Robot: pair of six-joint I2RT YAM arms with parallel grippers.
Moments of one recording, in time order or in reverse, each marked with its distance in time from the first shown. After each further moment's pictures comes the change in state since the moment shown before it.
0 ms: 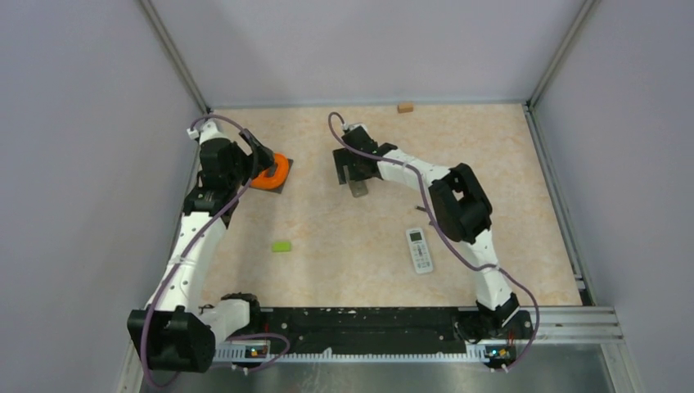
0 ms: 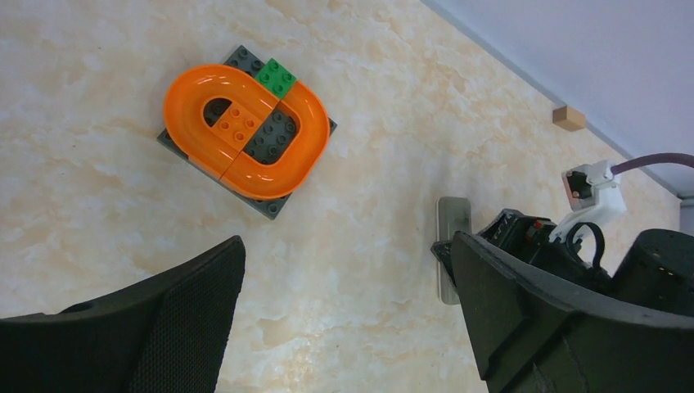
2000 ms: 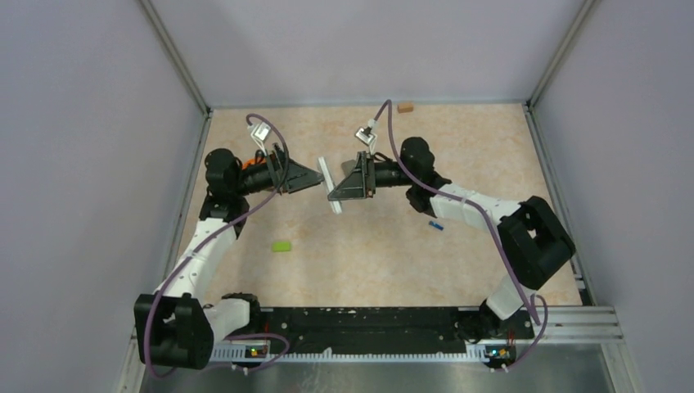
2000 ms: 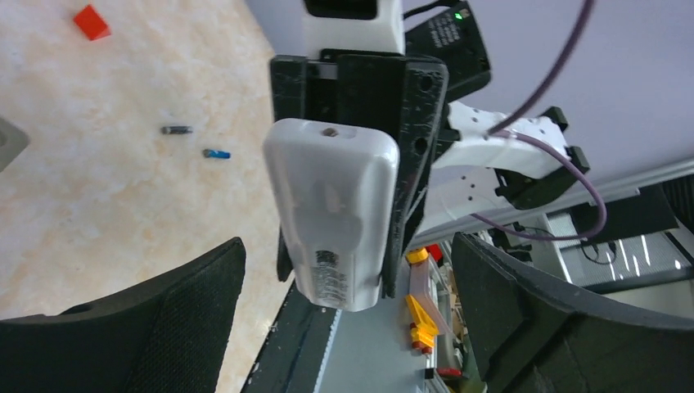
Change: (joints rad) left arm -0.026 0.032 -0.204 0.633 1.223 -0.377; right arm -0.027 -0.669 -0.797 1.013 -1.129 0.650
